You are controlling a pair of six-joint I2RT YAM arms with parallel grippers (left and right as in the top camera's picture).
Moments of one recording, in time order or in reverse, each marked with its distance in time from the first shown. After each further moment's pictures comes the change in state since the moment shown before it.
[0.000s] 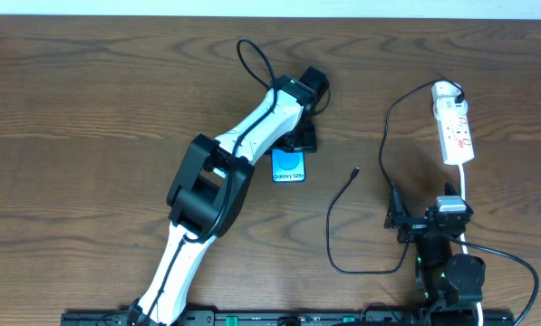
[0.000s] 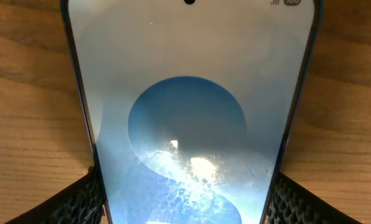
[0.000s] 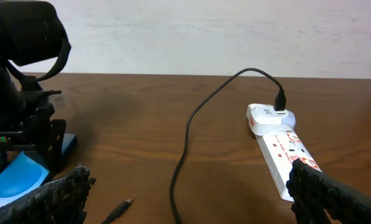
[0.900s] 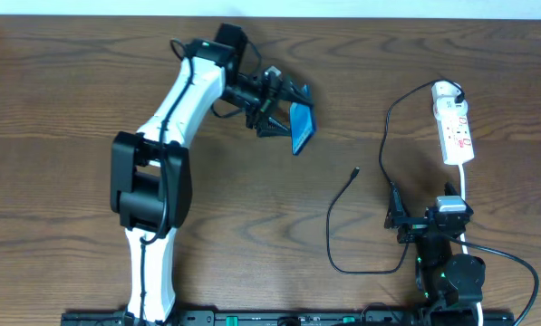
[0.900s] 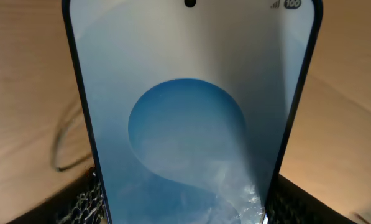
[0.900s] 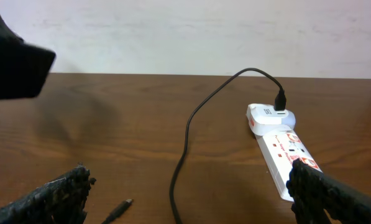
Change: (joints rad) left arm 0.318 -0.146 -0.021 -0.043 1.165 0.005; right arm 0.000 0.000 0.000 0.000 0.000 0.000
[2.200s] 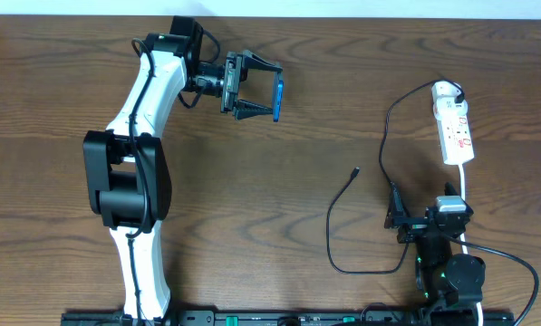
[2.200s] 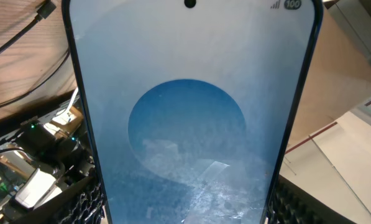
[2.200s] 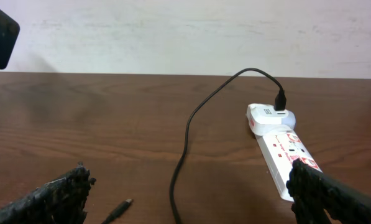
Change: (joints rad) left arm 0.154 0.000 0.000 0.000 0.289 -0.248; right arm 0.000 0.000 0.000 0.000 0.000 0.000
